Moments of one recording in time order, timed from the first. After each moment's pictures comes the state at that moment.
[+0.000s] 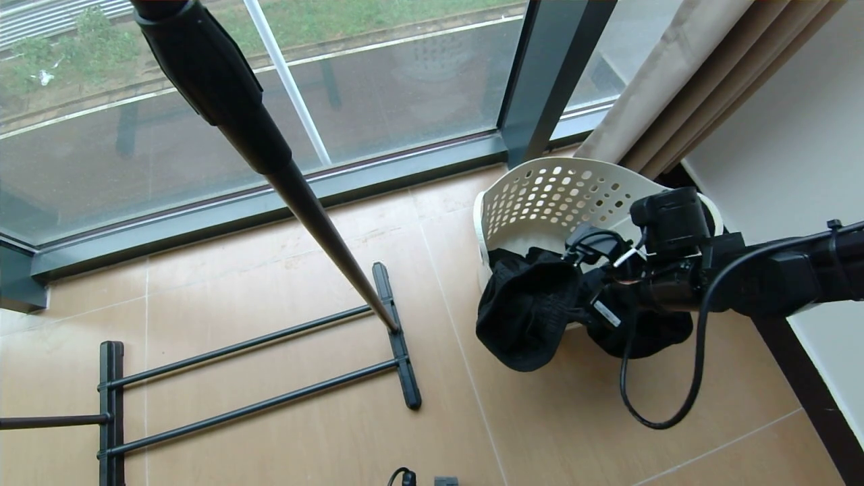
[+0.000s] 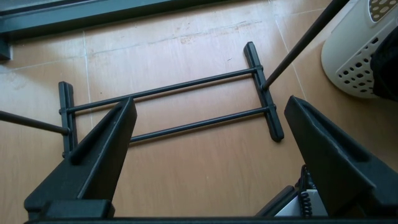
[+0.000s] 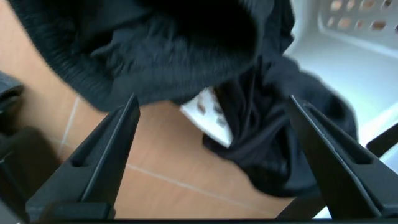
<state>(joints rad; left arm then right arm) 0.00 0.00 0.00 0.01 0.07 -0.02 0.30 1.92 -1.16 -0.05 -0.12 -0.56</state>
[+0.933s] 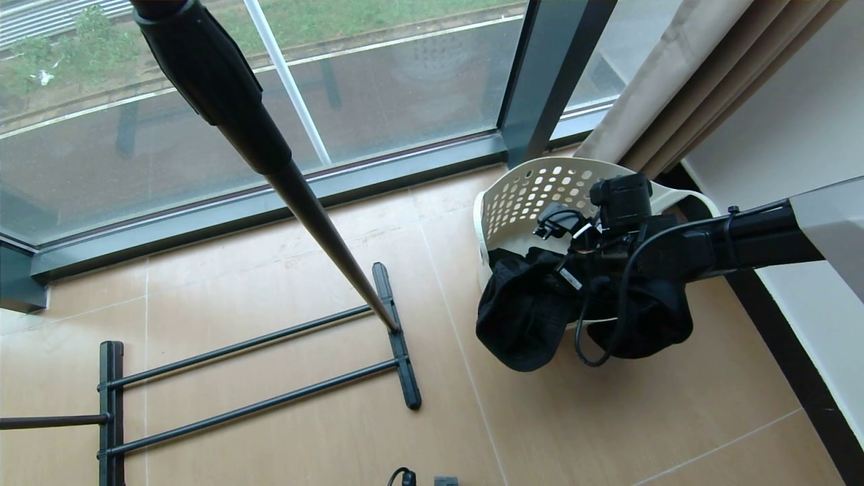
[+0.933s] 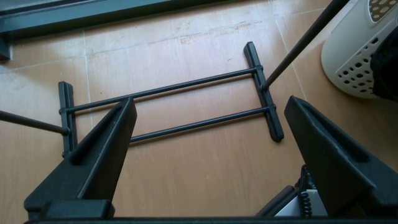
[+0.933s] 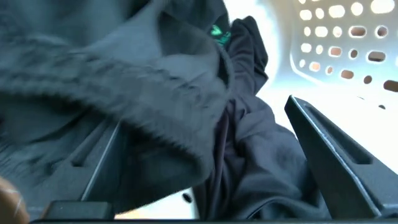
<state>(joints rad) 0.00 0.00 0.00 0.01 0.07 -0.02 0.27 2.17 -1.50 -0.06 -0.13 -0.59</state>
